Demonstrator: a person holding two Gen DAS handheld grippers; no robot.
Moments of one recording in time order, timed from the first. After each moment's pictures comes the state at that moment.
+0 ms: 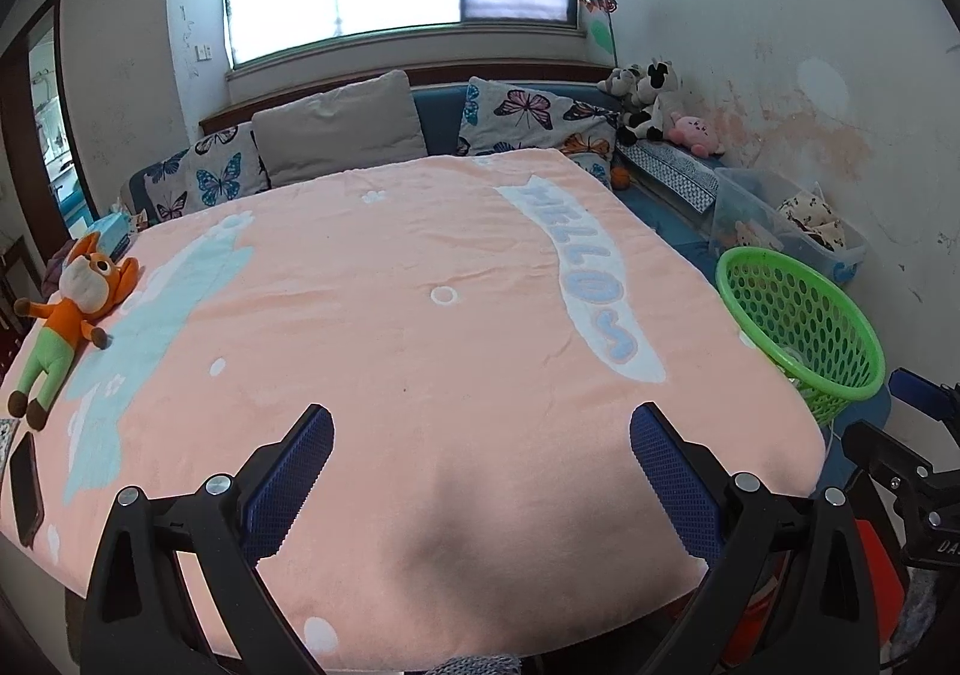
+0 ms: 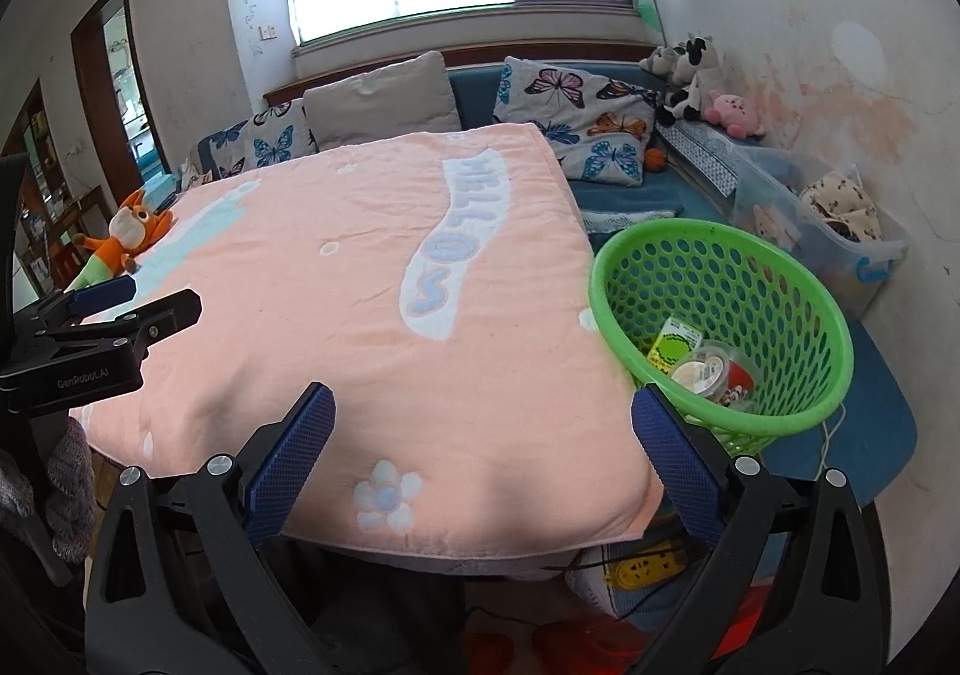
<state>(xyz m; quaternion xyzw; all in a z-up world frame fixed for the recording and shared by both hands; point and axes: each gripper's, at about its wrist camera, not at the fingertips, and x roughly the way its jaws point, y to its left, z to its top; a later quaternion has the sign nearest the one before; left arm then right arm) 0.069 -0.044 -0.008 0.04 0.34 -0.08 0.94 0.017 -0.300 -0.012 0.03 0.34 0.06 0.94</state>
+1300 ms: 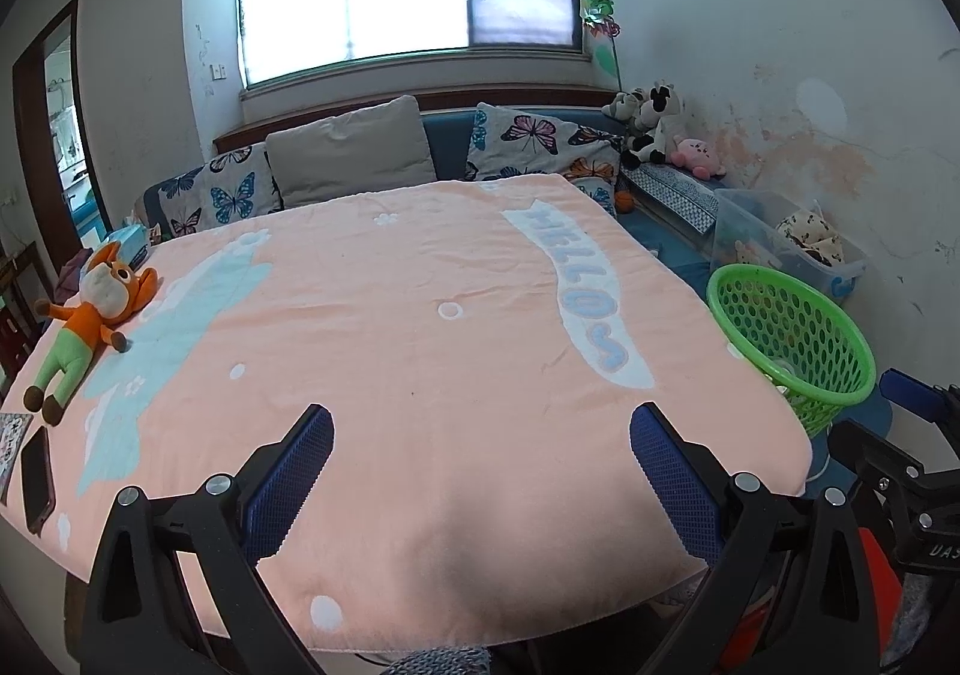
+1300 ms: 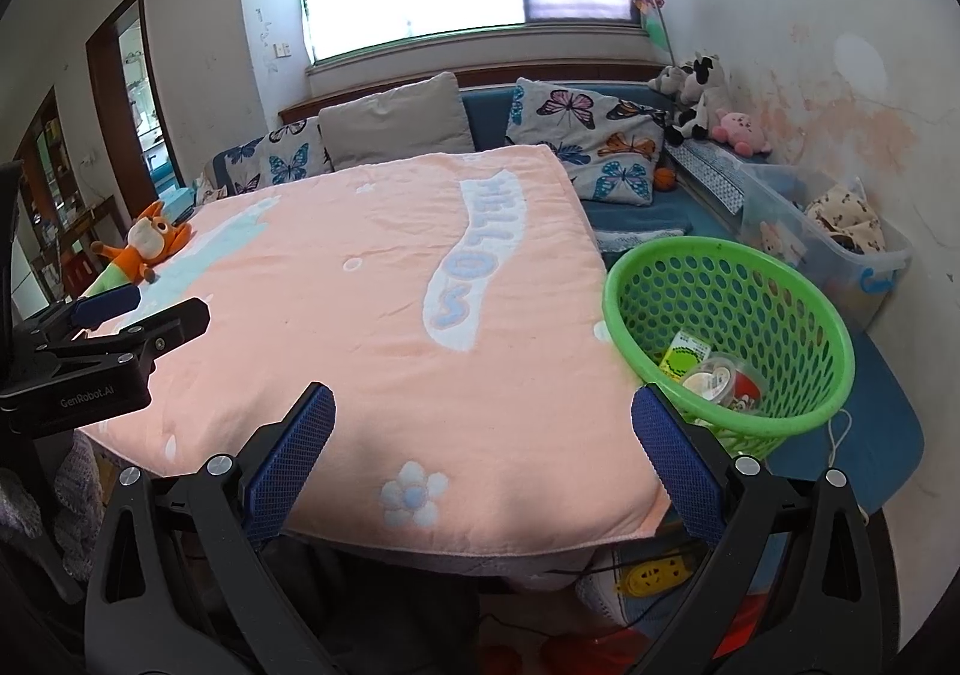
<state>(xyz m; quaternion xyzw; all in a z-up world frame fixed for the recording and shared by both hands) 0.041 -0.045 0.005 0.04 0.31 -0.07 0.95 0.000 -0.294 -0.002 0.04 0.32 0.07 0.95</state>
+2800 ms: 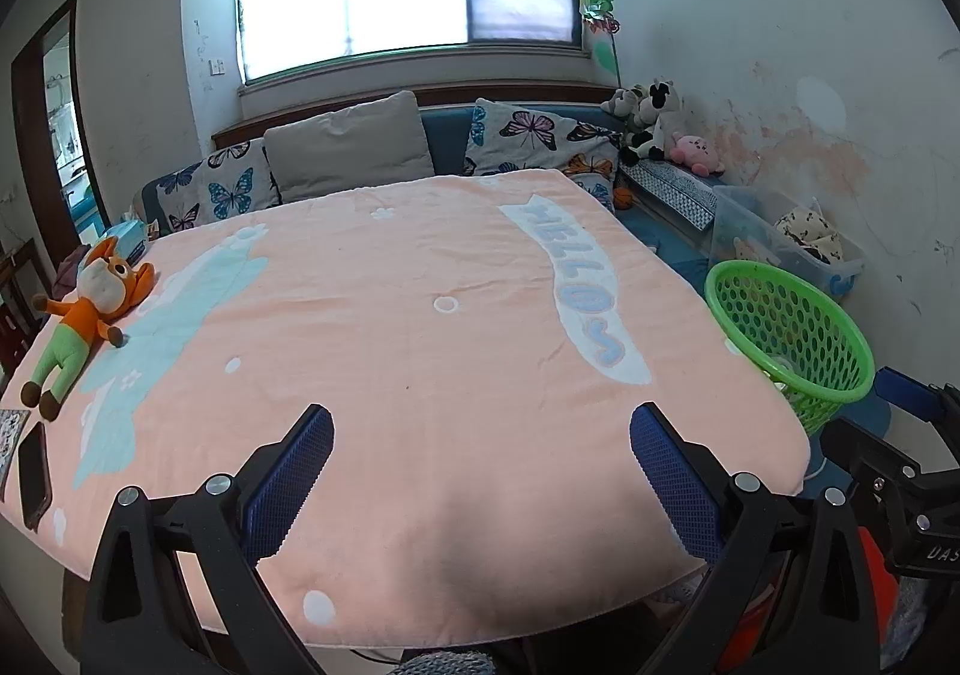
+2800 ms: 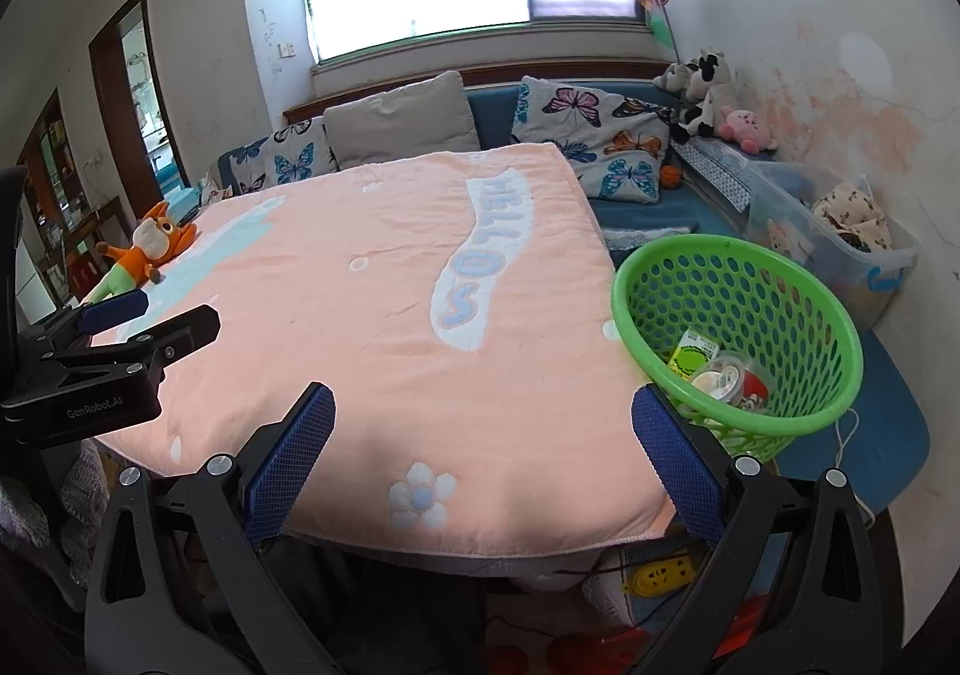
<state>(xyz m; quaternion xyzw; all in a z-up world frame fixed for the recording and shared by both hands) 0.039 -0.052 0.001 0.04 0.31 -0.07 0.95 0.001 -0.288 0.000 0.04 0.32 0.08 0.94</state>
